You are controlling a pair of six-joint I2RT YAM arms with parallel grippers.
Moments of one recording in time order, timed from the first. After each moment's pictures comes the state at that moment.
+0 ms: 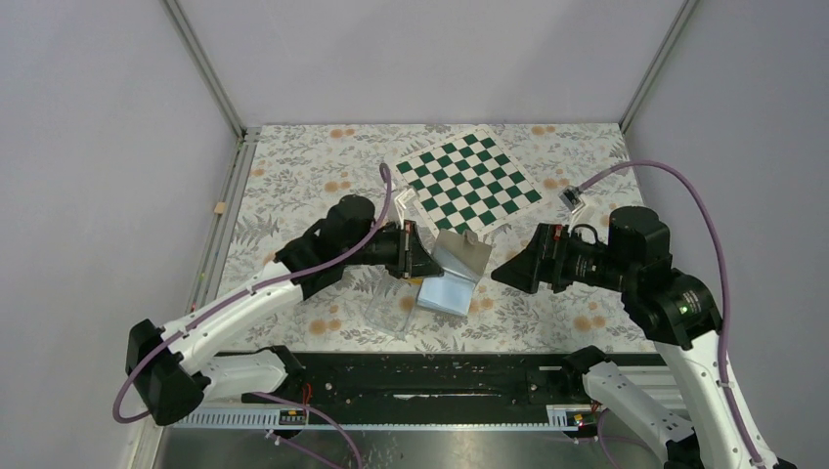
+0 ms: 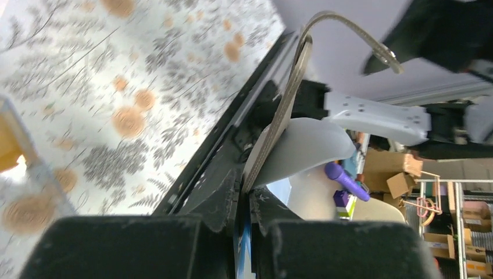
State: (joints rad) left arm -0.80 1.11 0.94 -0.18 0.53 -0.71; right arm 0.41 0.74 1.16 -0.91 -0.61 0.63
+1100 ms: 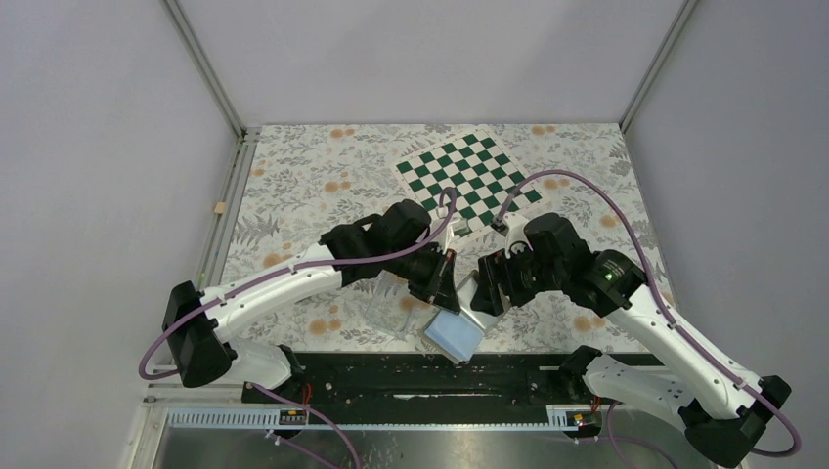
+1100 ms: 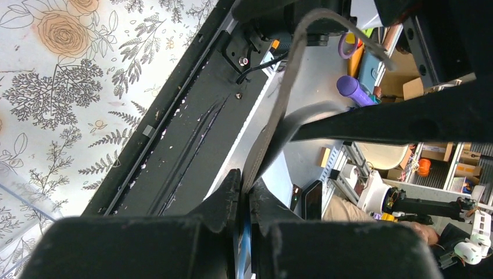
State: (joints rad) left arm -0.98 1.37 1.21 -0.60 0.58 -0.59; right arm 0.73 0.91 1.02 -0.94 -0.30 0.36
